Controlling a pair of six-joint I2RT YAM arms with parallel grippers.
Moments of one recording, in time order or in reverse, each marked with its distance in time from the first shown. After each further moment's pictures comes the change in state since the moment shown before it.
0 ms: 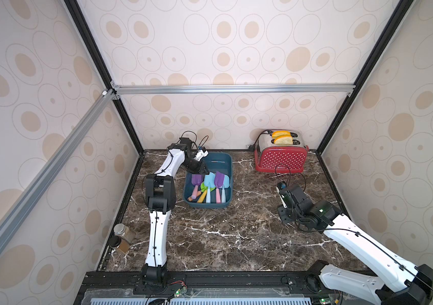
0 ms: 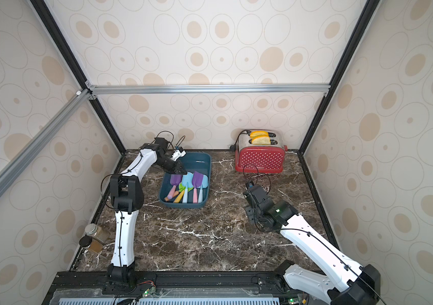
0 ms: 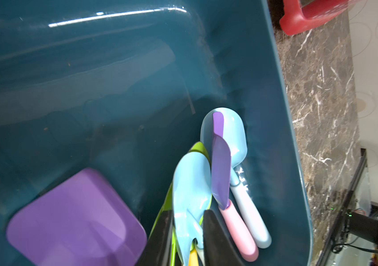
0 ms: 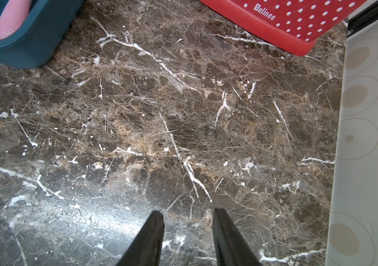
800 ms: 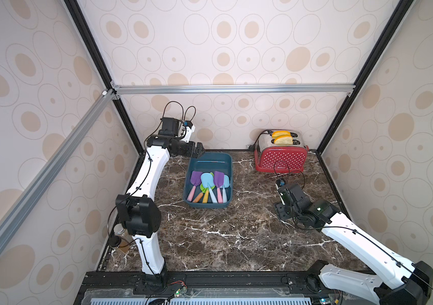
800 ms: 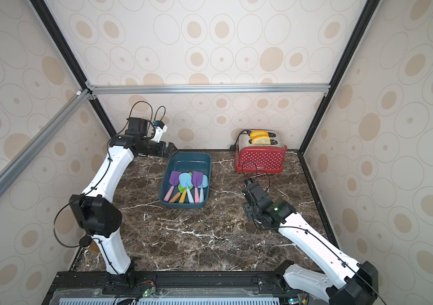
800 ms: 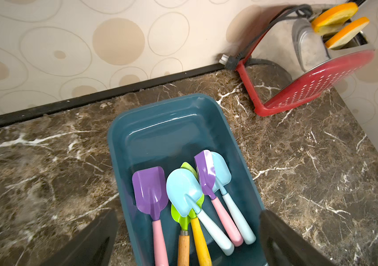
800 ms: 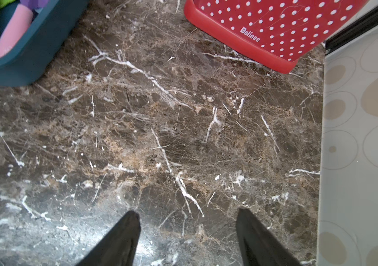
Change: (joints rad) left arm 0.000 -0.595 -0.314 0.232 -0.285 -0.153; right arm -0.009 0.030 0.008 0.082 0.068 -0.048
